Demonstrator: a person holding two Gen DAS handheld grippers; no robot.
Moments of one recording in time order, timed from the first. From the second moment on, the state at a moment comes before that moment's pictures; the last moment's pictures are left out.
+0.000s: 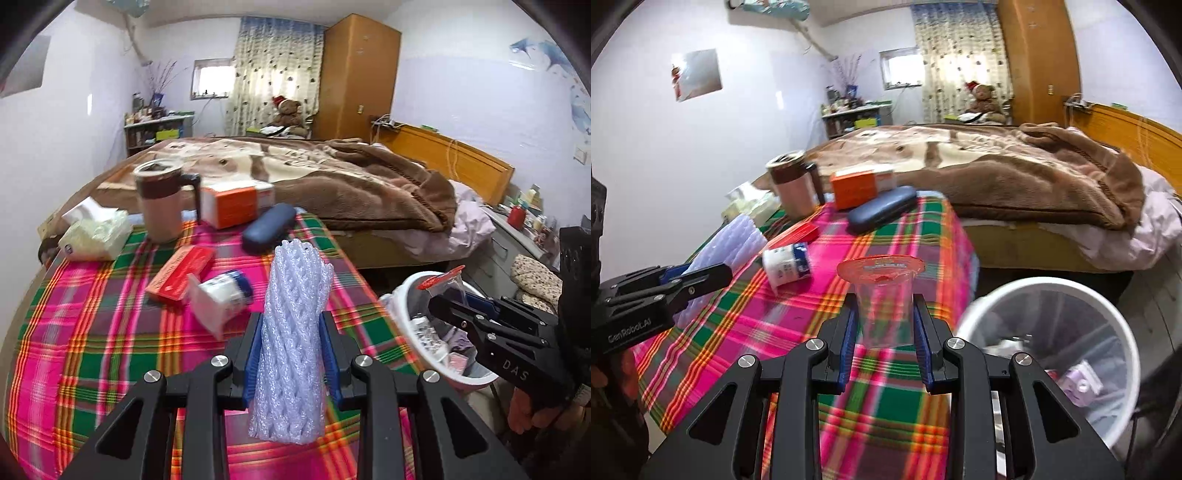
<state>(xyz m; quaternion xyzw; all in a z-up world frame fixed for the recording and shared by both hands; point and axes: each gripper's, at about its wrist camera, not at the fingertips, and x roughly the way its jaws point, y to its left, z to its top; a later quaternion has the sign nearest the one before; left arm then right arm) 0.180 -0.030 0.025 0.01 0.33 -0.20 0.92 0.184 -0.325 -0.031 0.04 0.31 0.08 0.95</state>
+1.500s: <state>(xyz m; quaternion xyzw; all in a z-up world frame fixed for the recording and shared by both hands) 0.161 -0.245 -0.015 0.07 0.34 -0.32 0.88 0.150 -0.462 -0.062 0.08 0.33 -0.10 0.93</state>
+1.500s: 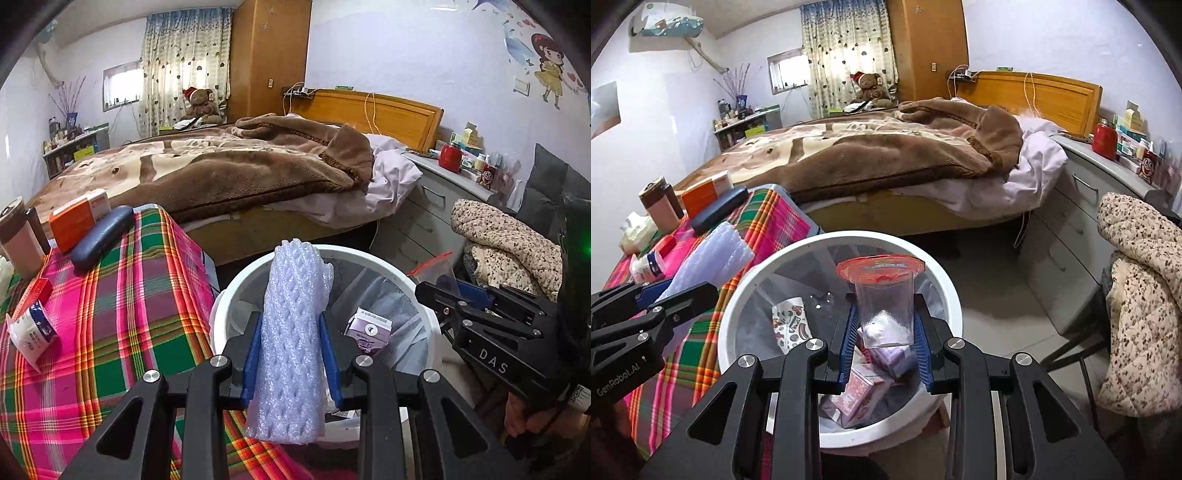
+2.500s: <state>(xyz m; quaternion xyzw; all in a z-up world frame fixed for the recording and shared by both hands) 0.160 -0.210 -0.004 0.04 0.34 -0.31 0.89 0.146 -0.449 -0.051 0.08 0.32 -0.09 0.94</state>
